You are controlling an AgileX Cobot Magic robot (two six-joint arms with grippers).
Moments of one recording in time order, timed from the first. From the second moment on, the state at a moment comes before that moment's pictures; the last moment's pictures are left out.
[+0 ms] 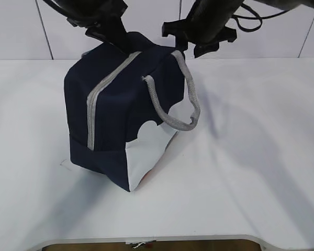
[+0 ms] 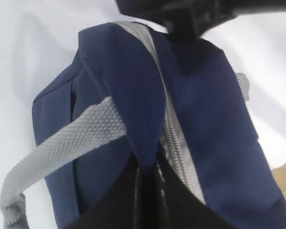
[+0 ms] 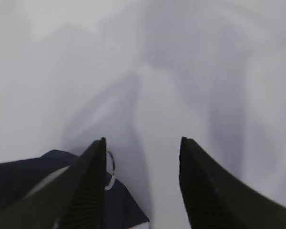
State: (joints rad) left arm -0.34 2.10 -2.11 -0.57 1.25 0.37; right arm 0.32 2.23 -2.13 -0.02 0.90 0.30
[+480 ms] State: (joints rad) left arm -0.34 2.10 -2.11 -0.47 1.25 0.29; right arm 0.32 2.23 -2.41 0.02 1.24 0.21
